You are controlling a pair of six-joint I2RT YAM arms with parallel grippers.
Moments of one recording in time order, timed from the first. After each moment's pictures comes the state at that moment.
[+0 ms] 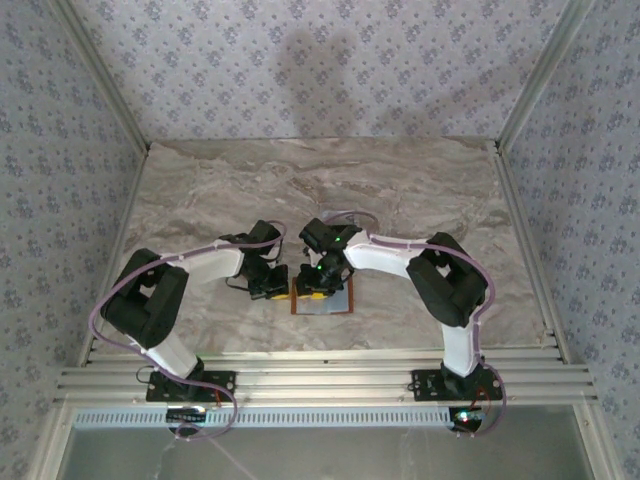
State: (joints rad) left arm -0.57 1.63 0.86 -0.57 0.35 -0.69; right arm 0.84 1.92 1.26 -0.62 -0.39 0.70
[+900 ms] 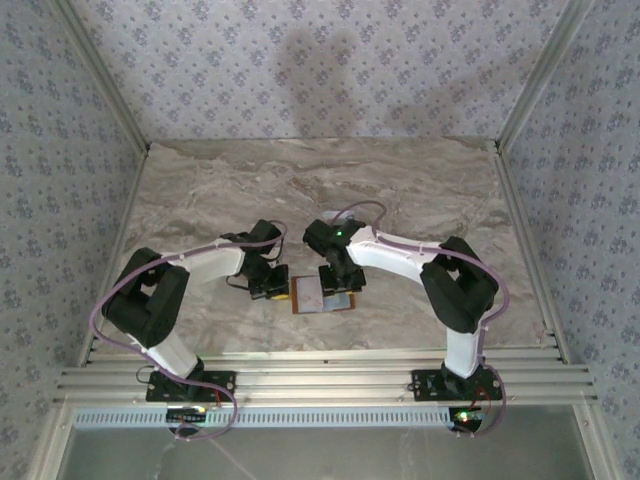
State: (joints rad) left arm -0.57 1.64 0.88 -0.60 0.35 -0.69; right arm 0.86 1.85 1.31 -0.97 -0.03 0.66
